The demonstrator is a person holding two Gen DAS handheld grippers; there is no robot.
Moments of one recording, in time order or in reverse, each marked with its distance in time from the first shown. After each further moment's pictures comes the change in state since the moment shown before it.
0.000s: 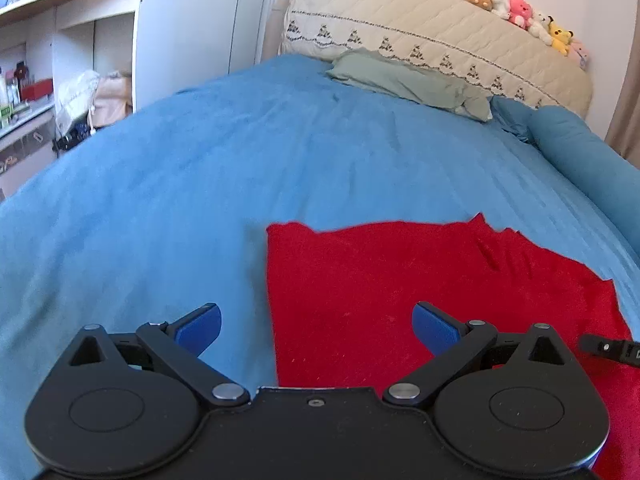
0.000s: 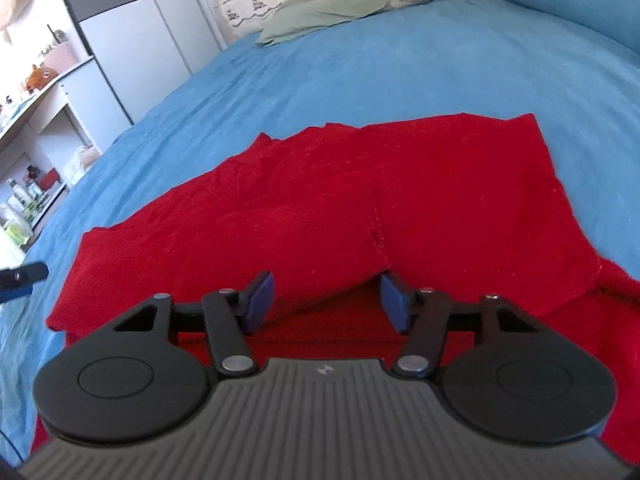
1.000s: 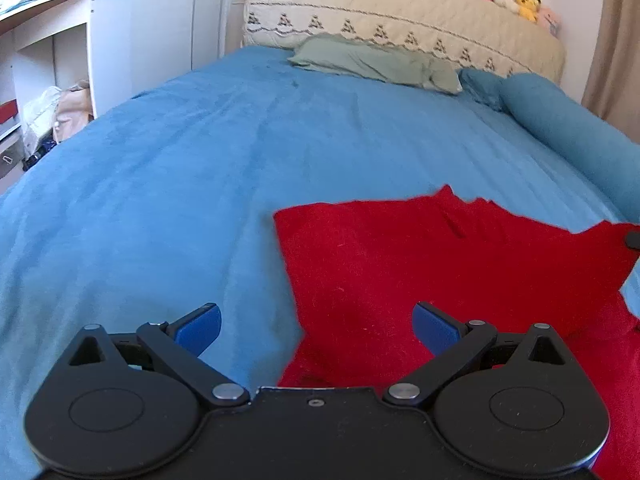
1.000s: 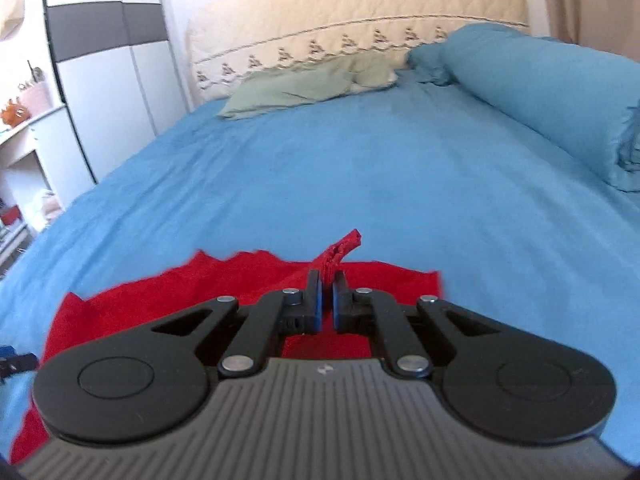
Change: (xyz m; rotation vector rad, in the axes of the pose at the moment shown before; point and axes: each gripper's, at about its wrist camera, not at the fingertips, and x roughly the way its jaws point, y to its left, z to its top) left arm 0.016 -0.035 -0.003 0.115 0.044 -0.041; right arm -0.043 -0.043 0.078 -0.069 -0.186 -0.149
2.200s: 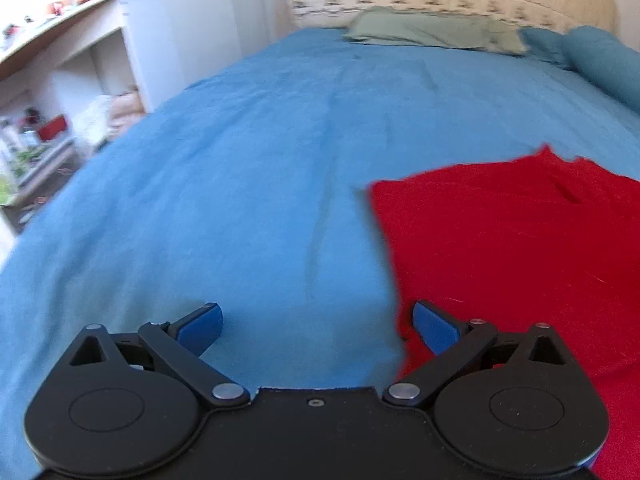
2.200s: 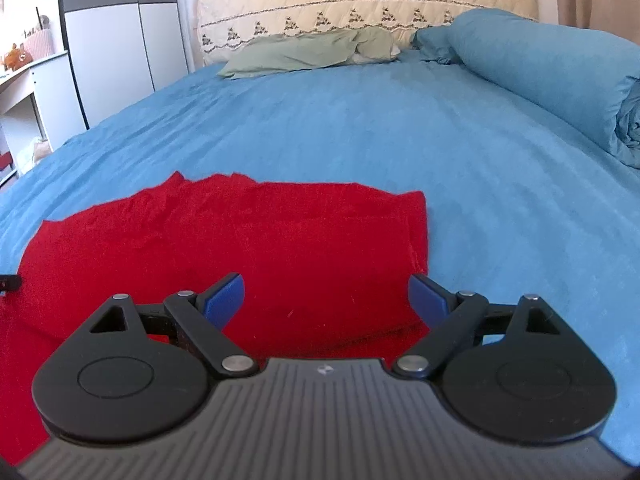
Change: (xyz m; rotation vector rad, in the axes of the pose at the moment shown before) left arm 0.048 0.022 -0.005 0.065 0.051 0.312; right arm 0.018 -0.014 -0.072 -0.096 0.042 -0.008
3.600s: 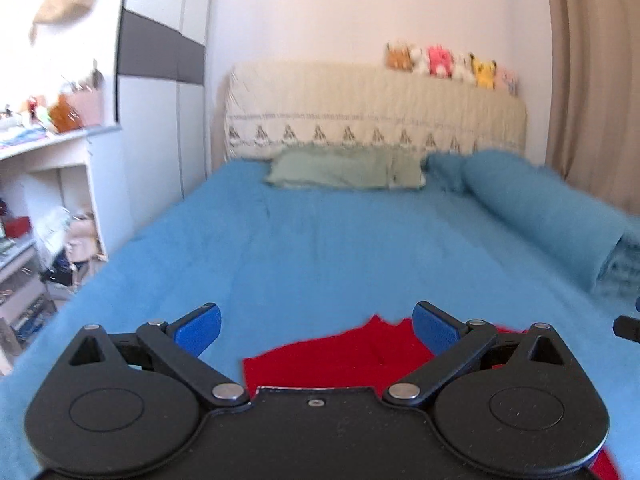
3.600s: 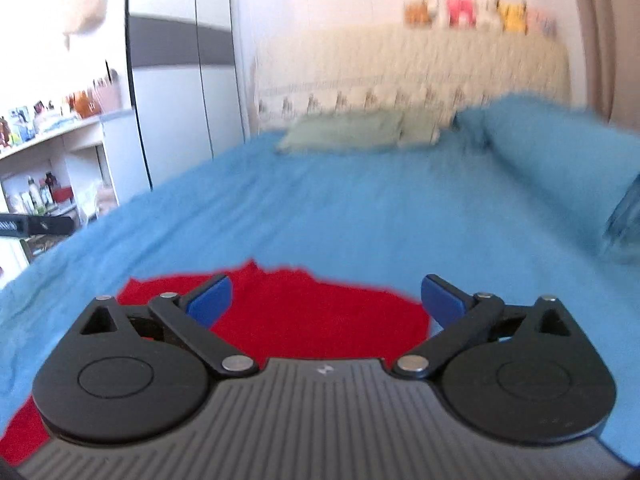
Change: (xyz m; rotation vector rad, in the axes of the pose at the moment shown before) left arm -0.237 -0.013 0.057 -0.035 -0.353 -0.296; right arm -0.150 0.001 0.050 -0.078 -0.223 0.129
